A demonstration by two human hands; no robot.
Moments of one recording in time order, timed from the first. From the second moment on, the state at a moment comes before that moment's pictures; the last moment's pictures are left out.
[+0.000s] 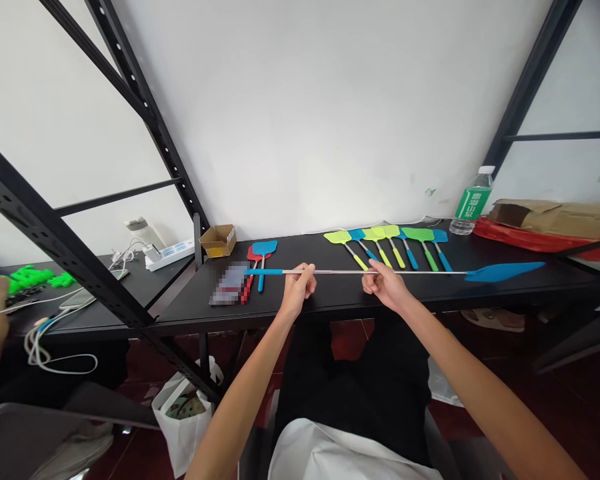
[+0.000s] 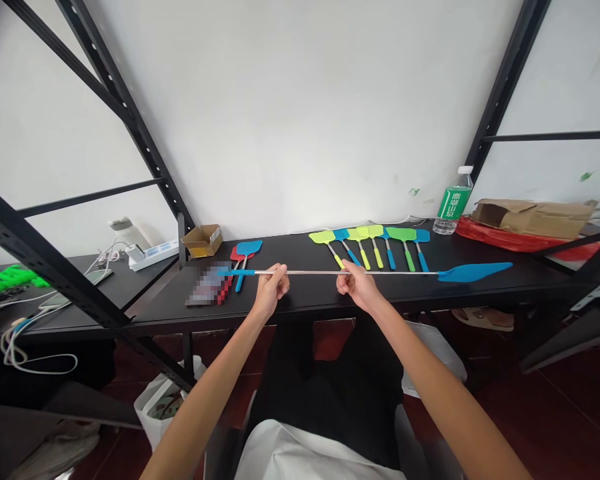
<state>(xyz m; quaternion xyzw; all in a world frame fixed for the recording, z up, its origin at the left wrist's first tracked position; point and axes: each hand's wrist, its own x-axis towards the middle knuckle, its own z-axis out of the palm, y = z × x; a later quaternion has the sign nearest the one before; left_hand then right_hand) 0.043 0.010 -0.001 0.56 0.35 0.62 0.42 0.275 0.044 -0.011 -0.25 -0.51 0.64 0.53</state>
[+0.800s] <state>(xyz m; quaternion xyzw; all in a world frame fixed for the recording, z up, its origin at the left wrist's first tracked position) 0.041 0.015 -0.010 0.46 0.36 0.72 0.37 0.280 0.048 -0.022 -0.26 -0.51 0.64 0.51</state>
